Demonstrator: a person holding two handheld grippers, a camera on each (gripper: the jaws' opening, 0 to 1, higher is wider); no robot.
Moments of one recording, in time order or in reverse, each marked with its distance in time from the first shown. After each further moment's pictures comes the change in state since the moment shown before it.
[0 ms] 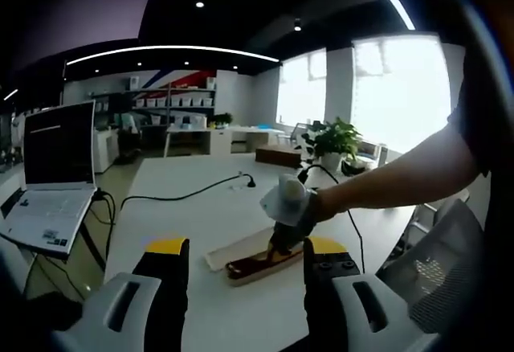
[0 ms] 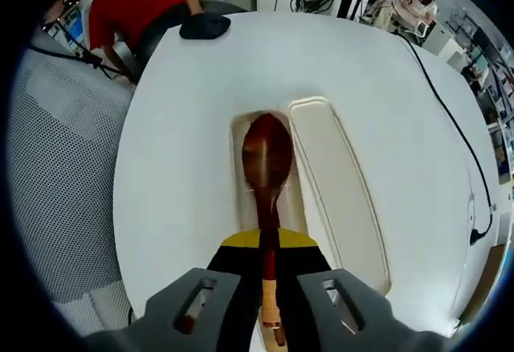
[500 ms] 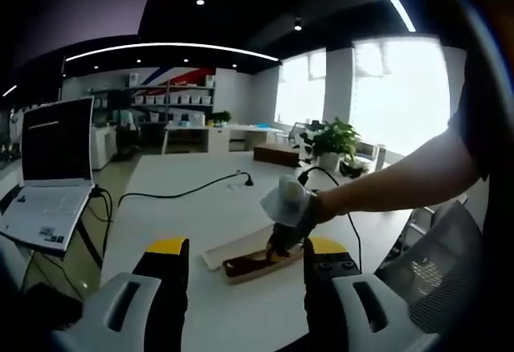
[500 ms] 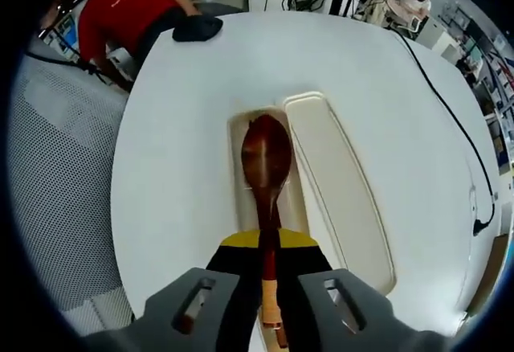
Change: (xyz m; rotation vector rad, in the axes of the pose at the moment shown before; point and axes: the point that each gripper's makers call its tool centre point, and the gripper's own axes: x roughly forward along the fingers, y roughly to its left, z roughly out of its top) left arm 0.000 0.000 -0.002 -0.015 0.006 -0.005; right arm 0.001 0.001 -0.004 0.030 -0.015 -0.010
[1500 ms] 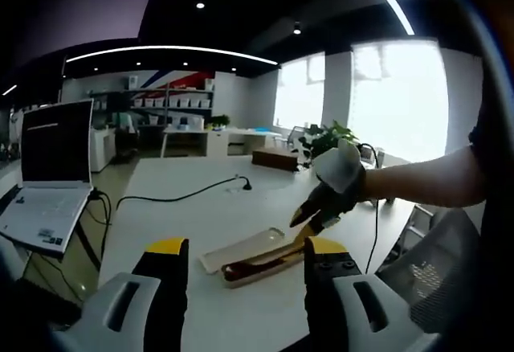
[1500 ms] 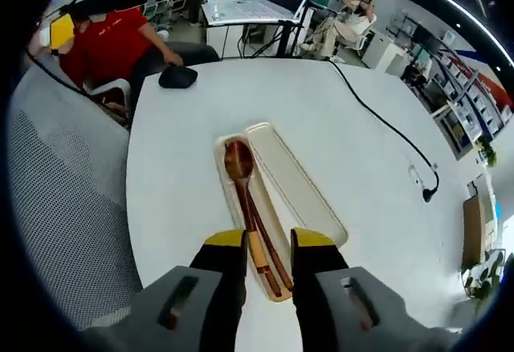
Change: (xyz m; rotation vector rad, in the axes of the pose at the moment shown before) left arm 0.000 -0.005 0.005 -0.003 -0.021 -0.011; right arm -0.112 -0.003 -0.020 0.159 -0.213 -0.265
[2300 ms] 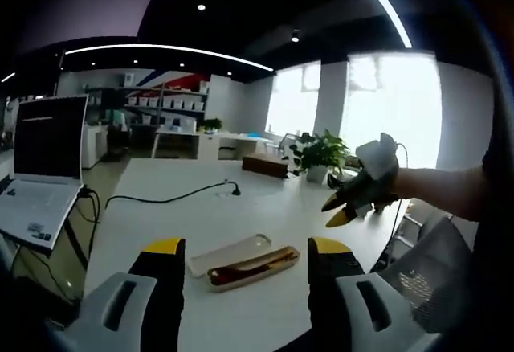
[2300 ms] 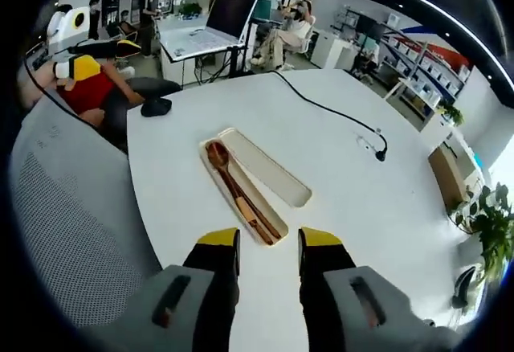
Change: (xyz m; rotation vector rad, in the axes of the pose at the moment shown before) left arm -0.001 -0.010 0.007 -0.055 -0.029 -0.059; right arm -0.090 -0.001 -0.040 0.199 -0.058 -0.152
